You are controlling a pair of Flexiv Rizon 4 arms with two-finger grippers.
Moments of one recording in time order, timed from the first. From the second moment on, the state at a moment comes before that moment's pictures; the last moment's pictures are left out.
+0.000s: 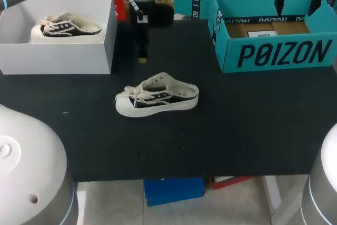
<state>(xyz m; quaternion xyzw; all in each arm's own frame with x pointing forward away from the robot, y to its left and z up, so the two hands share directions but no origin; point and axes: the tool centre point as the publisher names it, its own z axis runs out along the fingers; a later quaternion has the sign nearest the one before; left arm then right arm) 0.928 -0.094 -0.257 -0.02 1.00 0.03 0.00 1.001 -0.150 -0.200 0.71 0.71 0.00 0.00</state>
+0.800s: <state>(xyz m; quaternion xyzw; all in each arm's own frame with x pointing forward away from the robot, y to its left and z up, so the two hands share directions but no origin) 0.919 -0.093 -0.246 -0.06 1.00 0.04 -0.02 1.001 -0.150 -0.200 0.71 0.71 0.00 0.00</state>
